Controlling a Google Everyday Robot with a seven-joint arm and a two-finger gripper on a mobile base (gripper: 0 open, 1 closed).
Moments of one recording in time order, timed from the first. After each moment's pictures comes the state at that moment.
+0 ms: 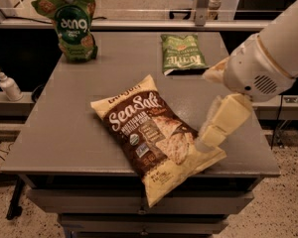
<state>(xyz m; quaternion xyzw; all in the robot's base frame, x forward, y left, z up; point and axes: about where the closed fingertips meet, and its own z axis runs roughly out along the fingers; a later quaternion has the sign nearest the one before) 0.419 -0.105 0.934 -0.59 0.76 0.16 0.23</state>
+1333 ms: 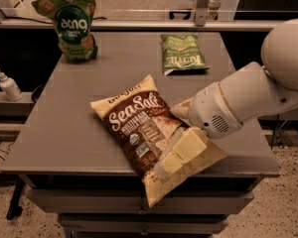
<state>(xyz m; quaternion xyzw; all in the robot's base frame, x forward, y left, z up) 0.402 -0.036 0.868 -0.54 0.75 0.30 0.24</state>
